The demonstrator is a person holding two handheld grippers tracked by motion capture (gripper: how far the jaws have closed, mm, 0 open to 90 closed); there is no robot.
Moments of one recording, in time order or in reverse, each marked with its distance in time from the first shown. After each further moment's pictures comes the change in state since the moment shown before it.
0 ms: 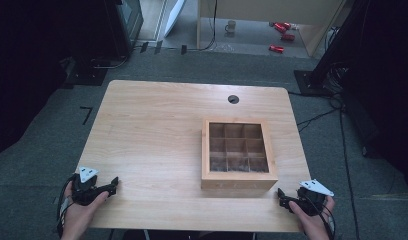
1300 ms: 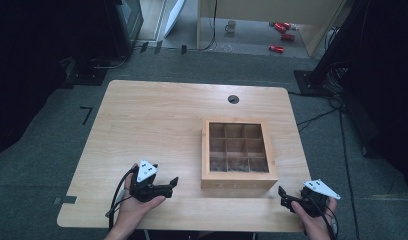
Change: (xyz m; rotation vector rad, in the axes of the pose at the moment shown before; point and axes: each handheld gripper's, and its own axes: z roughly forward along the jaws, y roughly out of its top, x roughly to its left) left arm -0.158 0.048 -0.014 -0.125 -0.398 0.190; right arm 0.007 0.011 -0.023 -0.081 0.032 0.028
